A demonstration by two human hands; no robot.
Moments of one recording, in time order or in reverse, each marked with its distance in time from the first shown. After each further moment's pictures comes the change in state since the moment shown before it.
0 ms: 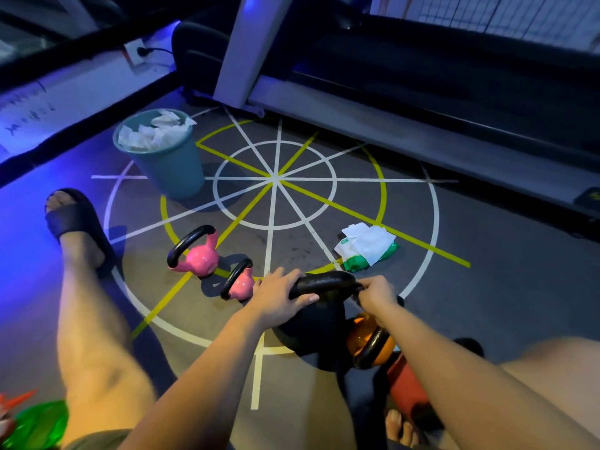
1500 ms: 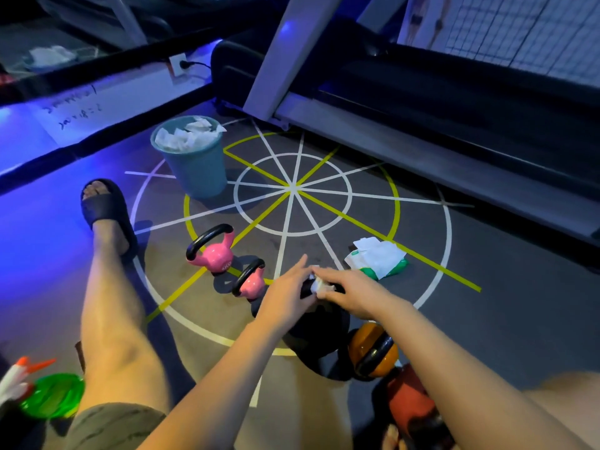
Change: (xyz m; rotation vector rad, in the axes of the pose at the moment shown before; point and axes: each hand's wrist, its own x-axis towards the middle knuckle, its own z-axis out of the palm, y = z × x) left_hand -0.030 0.028 0.002 -0.205 0.347 0.057; right_hand -0.047 -0.059 -0.026 -0.399 -0.335 -0.721
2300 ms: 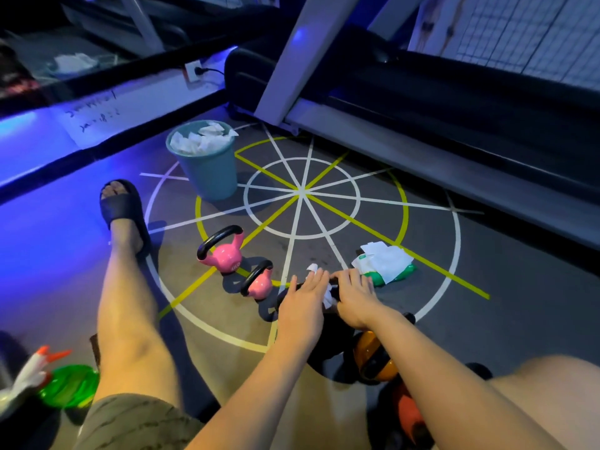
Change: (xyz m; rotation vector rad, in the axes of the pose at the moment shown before) left_hand -0.018 0.026 0.027 0.266 0.094 -0.027; right_hand 0.011 0.004 0.034 -0.137 0.047 0.200
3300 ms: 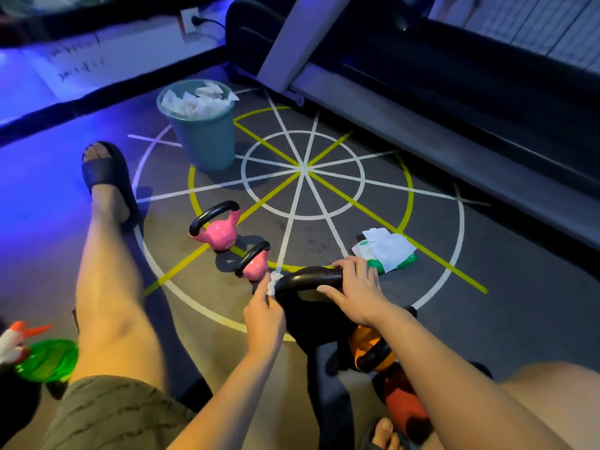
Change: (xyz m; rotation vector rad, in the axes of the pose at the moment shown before) left_hand -0.030 -0.053 0.027 -0.767 0.358 -0.697; right_hand 0.005 0.002 0.006 0.033 0.064 0.001
